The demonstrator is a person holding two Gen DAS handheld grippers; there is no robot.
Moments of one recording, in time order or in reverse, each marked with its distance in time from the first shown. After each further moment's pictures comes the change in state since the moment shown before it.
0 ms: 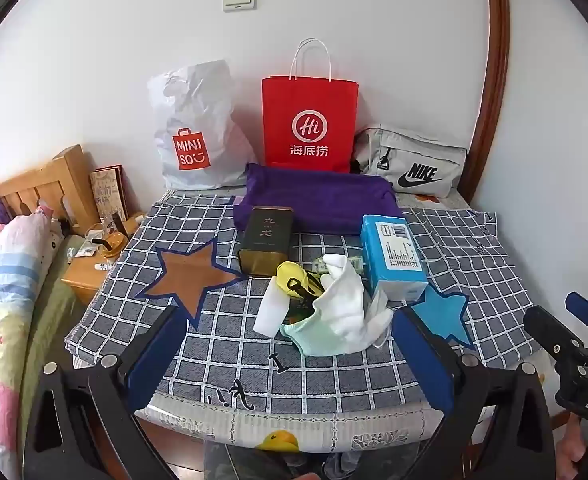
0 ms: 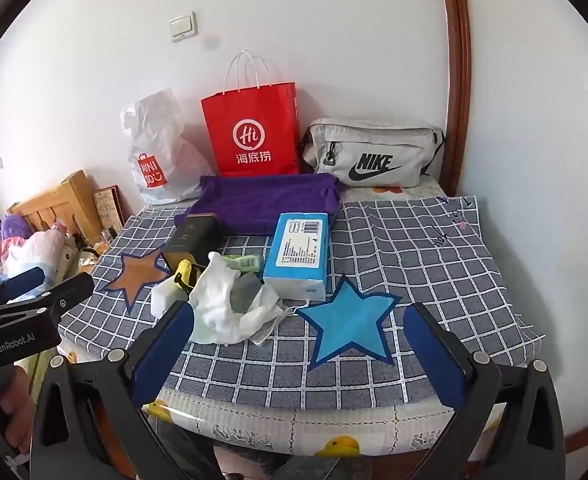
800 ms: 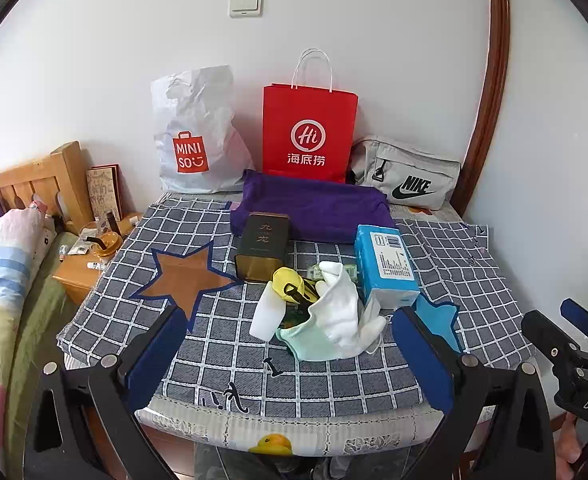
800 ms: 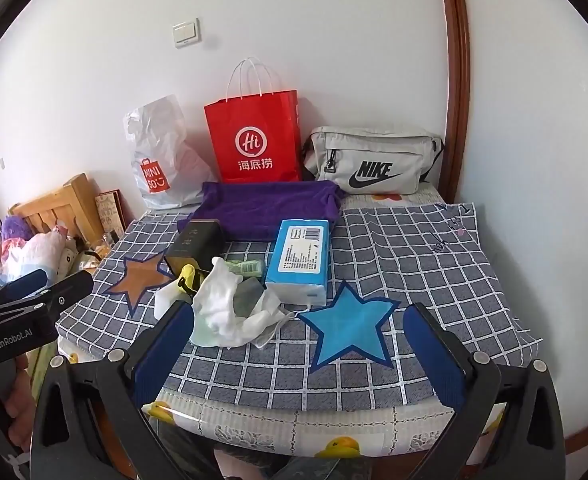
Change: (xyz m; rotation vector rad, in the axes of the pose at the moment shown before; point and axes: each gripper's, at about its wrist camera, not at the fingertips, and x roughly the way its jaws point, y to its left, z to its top) left arm -0.005 0.006 0.000 -0.027 -0.017 -0.049; right arm -0.011 0.001 0.001 0.006 -0.017 0.001
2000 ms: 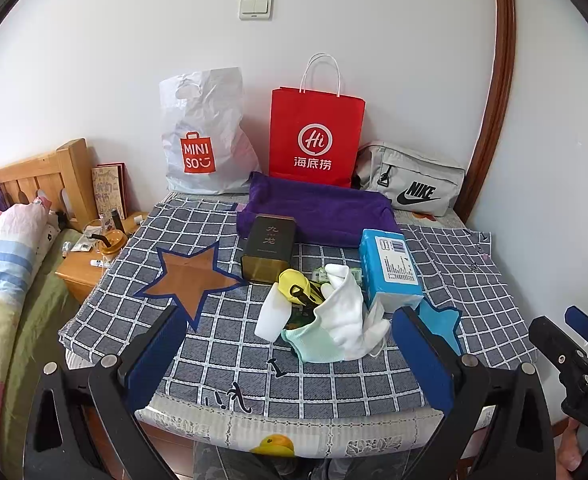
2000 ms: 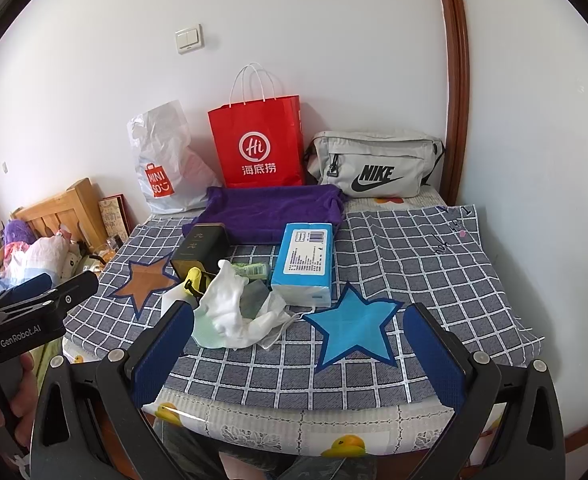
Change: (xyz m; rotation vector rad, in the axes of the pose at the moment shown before) left arm -0.004 0.010 -0.003 -0.020 -0.019 0.005; right arm -0.005 0.001 -0.003 0.007 -0.022 0.011
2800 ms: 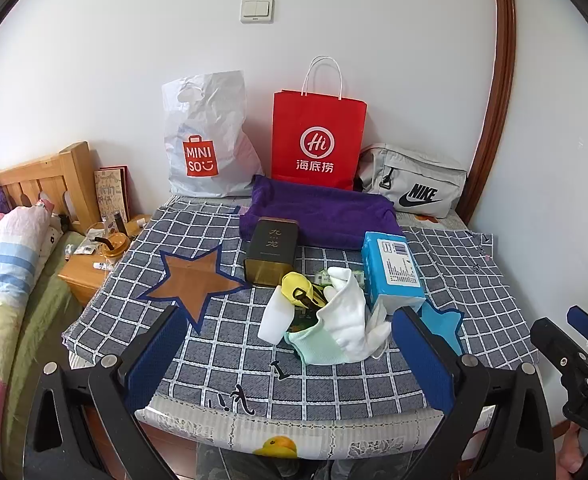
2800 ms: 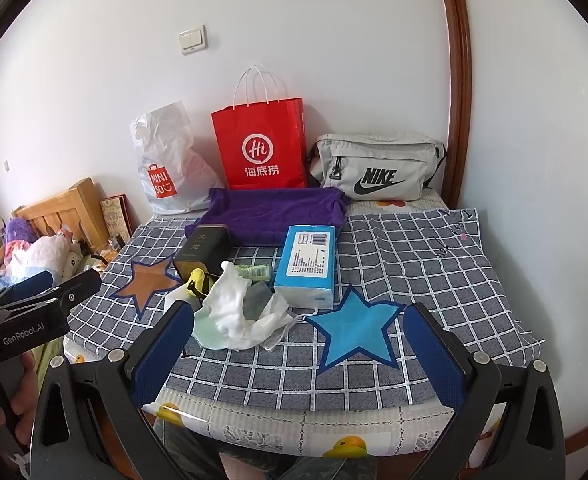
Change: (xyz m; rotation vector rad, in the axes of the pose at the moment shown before) left arm -0.002 0.005 -0.001 -0.002 -0.008 0.006; right arm -0.003 0.003 0.000 -0.007 -0.011 0.004
